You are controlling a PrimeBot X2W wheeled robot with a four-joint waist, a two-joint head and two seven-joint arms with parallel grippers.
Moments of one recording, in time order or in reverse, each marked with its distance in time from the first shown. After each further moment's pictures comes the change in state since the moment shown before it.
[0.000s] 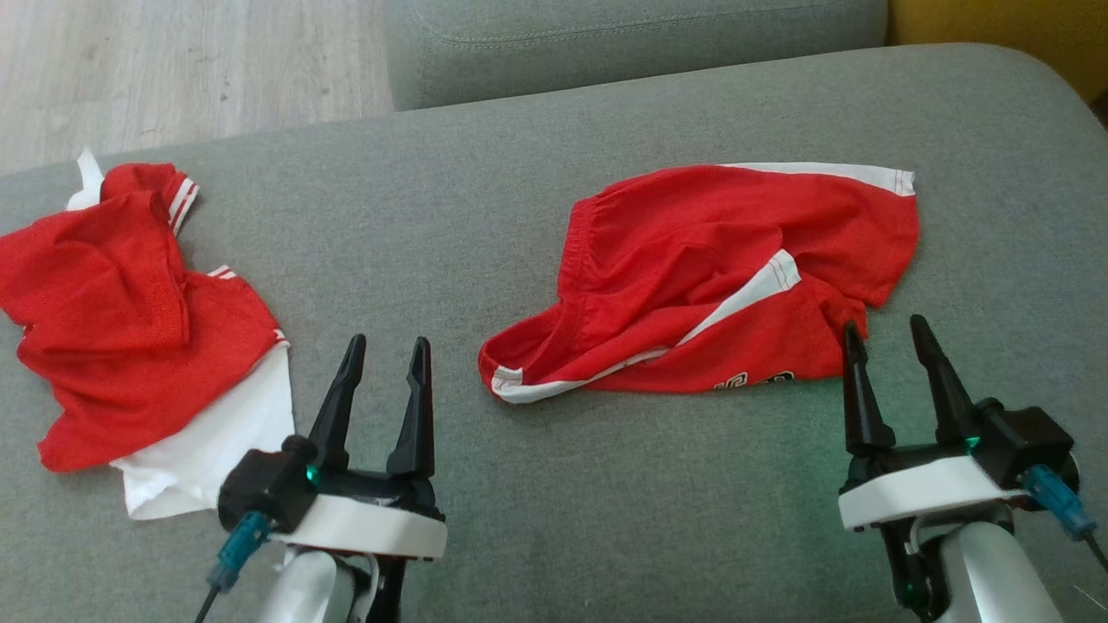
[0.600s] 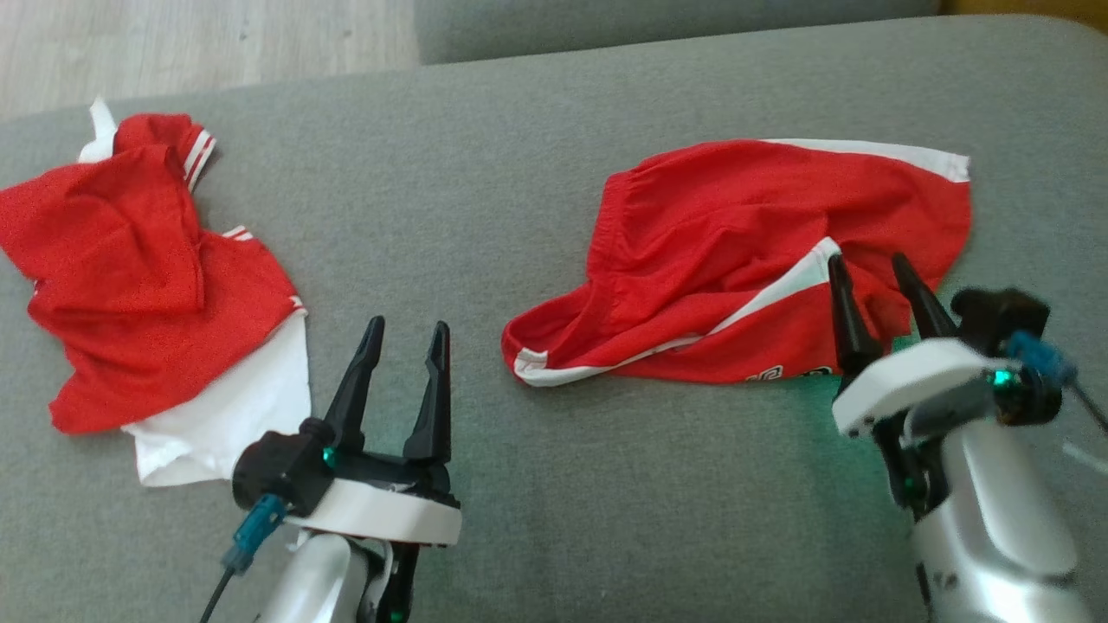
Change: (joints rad) left arm -0.031 0.000 -0.034 0.000 0.006 0.000 0.000; right arm -0.235 -0.003 -0.019 0.193 0.039 0.000 0.209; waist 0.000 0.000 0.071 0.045
